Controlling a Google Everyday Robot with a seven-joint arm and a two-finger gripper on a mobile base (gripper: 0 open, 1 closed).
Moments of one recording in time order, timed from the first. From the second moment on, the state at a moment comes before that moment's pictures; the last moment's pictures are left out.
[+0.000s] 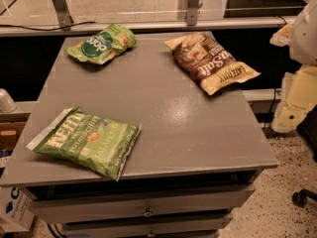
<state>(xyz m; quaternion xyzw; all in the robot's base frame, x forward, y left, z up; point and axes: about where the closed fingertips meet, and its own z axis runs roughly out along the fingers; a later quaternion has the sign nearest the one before) 0.438 -0.217 0.976 -0.60 0.78 -0.03 0.16</state>
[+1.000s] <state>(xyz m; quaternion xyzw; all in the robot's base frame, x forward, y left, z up) 0.431 -0.195 0.947 -0.60 0.78 0.05 0.18</state>
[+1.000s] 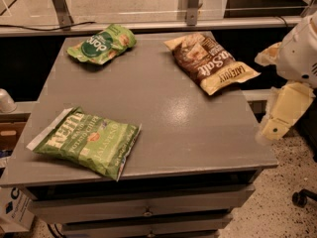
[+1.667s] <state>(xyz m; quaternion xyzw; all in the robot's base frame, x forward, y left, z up) 0.411 -0.153 0.931 -0.58 0.76 0.20 0.23</state>
